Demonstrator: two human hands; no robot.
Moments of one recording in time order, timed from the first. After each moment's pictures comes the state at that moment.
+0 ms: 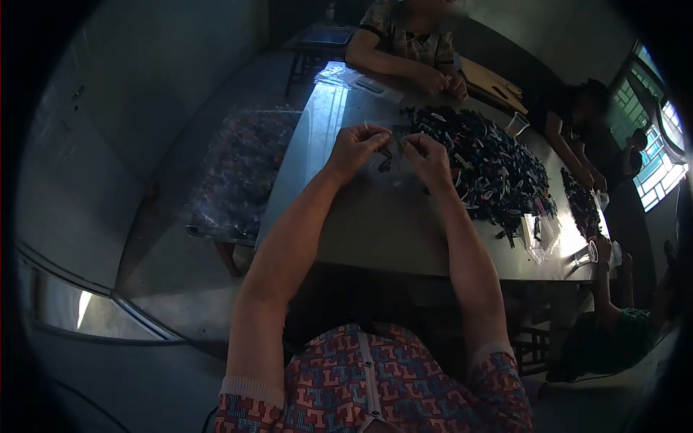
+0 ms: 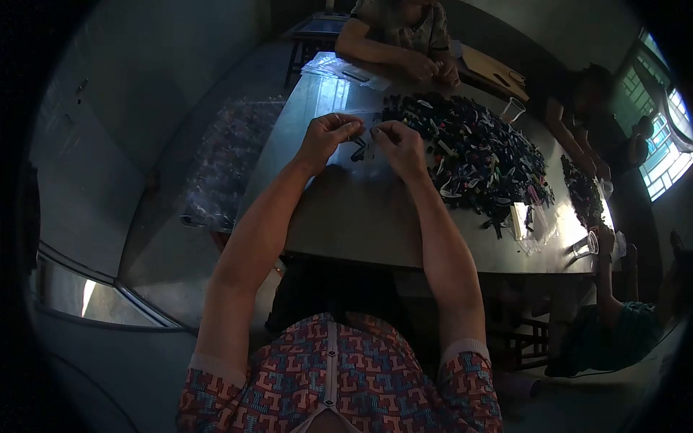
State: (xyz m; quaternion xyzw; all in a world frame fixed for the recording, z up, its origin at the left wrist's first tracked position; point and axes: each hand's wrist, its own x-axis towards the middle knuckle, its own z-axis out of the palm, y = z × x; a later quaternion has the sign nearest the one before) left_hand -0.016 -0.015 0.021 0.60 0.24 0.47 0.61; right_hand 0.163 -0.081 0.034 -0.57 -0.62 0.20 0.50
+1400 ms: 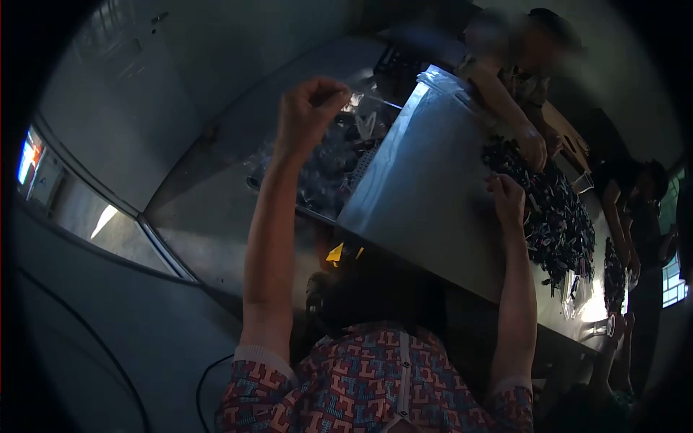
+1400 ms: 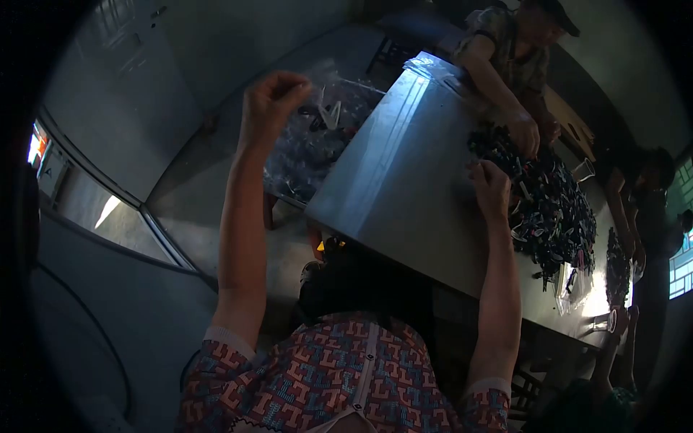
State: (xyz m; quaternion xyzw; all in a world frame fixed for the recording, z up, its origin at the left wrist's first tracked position) left_hand -0.237 -0.057 0.082 0.58 0.37 0.66 0.28; right_hand 0.171 -0.079 0.015 -0.58 -0.67 0.15 0.43
